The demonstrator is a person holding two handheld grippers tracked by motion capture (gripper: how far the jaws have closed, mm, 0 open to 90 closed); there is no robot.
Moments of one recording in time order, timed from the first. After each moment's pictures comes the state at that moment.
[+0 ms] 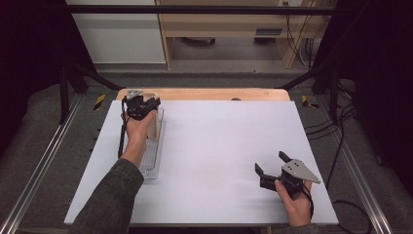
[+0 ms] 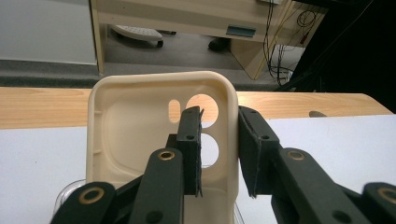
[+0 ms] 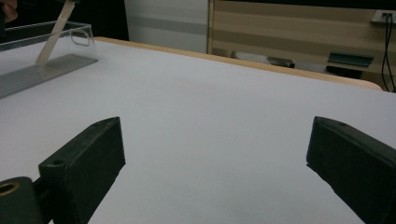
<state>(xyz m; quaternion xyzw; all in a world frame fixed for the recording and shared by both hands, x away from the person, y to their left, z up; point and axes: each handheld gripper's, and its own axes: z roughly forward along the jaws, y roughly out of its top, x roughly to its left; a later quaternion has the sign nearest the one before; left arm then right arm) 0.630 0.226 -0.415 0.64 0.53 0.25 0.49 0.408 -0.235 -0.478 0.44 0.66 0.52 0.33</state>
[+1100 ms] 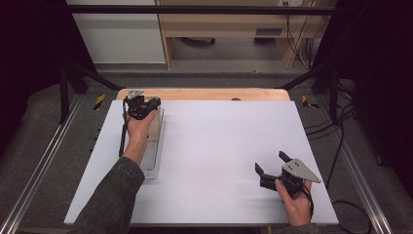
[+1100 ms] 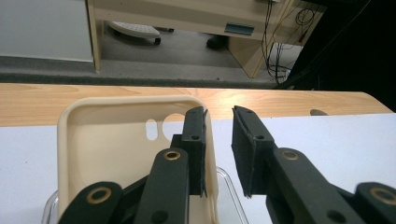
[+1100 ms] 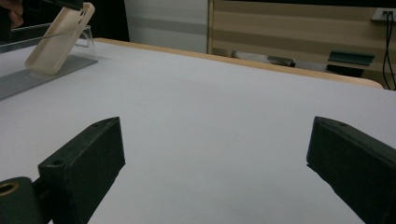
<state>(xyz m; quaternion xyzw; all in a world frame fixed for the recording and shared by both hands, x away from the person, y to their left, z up) 0.635 0.227 -0.420 0.65 0.53 0.25 0.49 0.410 -0.235 -0.479 0.44 0.66 0.52 0.32</state>
